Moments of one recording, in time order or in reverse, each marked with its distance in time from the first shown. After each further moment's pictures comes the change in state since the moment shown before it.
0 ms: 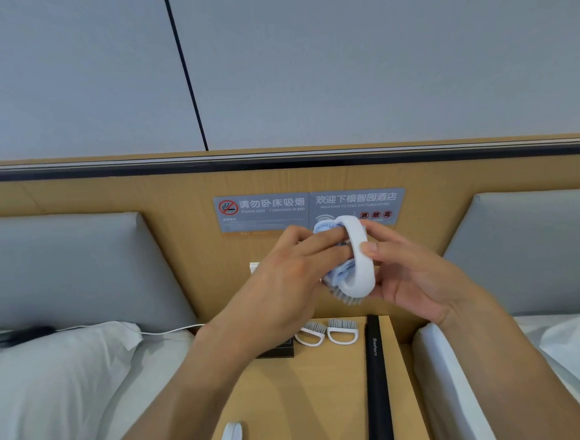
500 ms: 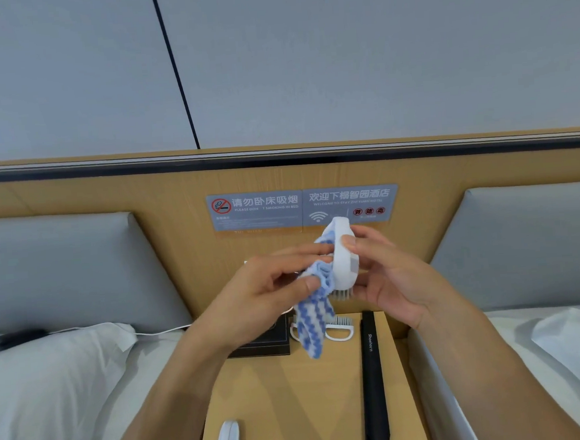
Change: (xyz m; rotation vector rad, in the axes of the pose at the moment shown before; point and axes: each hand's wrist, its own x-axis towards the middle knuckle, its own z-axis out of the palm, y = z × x) left_hand -0.018 -0.019 0.011 -0.841 -0.053 -0.222; right_hand 0.004 0.014 0.012 0.052 0.193 0.006
